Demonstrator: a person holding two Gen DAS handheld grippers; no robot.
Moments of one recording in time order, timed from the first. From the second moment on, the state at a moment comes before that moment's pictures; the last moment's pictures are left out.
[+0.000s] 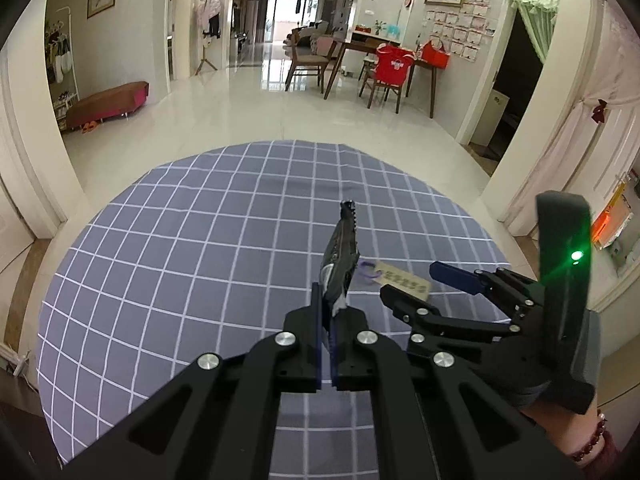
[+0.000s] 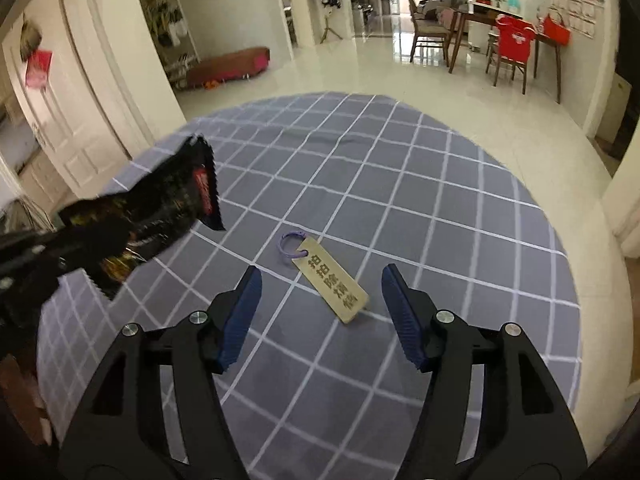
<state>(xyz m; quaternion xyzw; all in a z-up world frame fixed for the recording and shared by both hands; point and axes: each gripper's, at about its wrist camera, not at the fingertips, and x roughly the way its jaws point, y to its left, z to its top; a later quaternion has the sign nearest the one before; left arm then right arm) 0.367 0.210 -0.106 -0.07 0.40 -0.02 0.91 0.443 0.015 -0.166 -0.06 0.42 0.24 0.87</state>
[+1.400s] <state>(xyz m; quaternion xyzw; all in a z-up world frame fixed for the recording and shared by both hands) 0.270 -0.096 -0.118 0.04 0.38 -0.25 0.89 0.227 -0.327 -0.166 0.21 0.31 0.11 0.92</state>
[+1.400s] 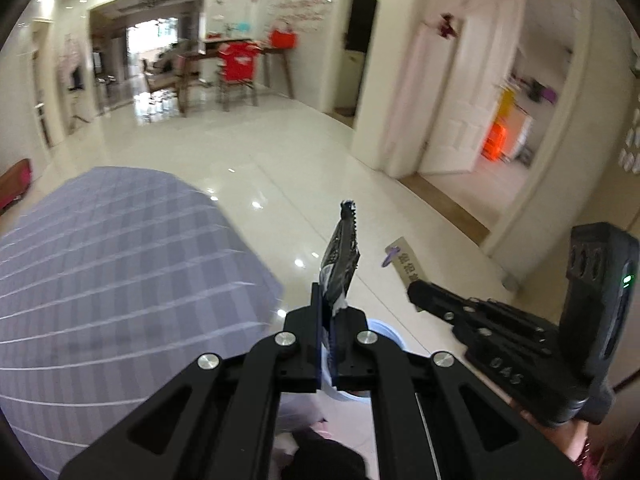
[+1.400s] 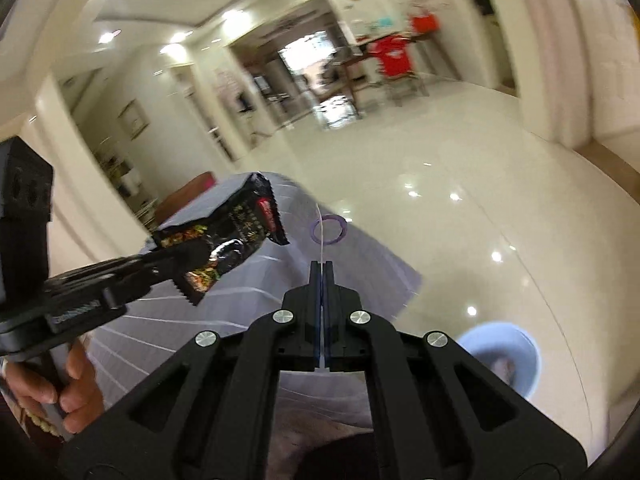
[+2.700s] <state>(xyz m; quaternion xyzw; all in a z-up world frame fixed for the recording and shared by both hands) 0.303 -0.254 -0.295 0.14 0.50 -0.30 0.80 0.174 -0.464 -0.291 0.29 0.30 -0.14 0.90</state>
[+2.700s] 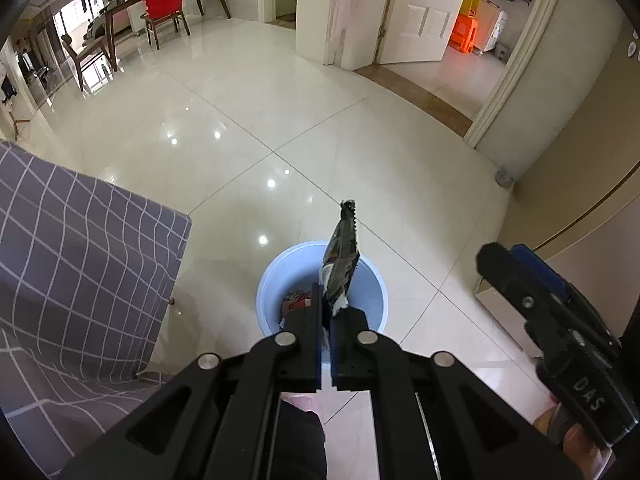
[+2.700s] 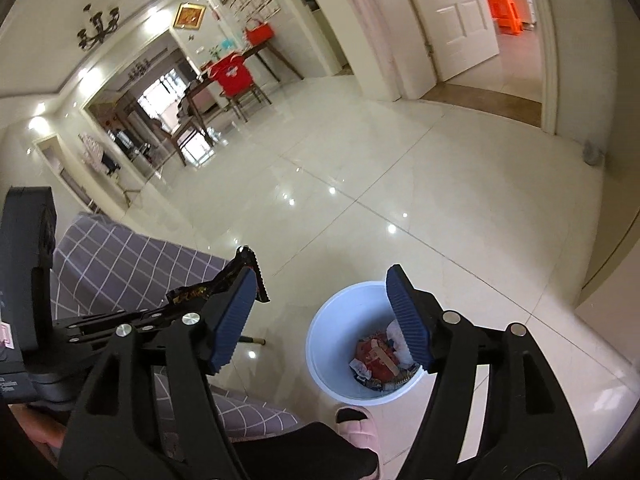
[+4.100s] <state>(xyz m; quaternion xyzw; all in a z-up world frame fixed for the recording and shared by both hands) 0.097 -0.088 -0.036 0.09 0.21 -0.08 0.97 0.045 -0.328 -0.080 0.16 0.16 0.02 0.97</state>
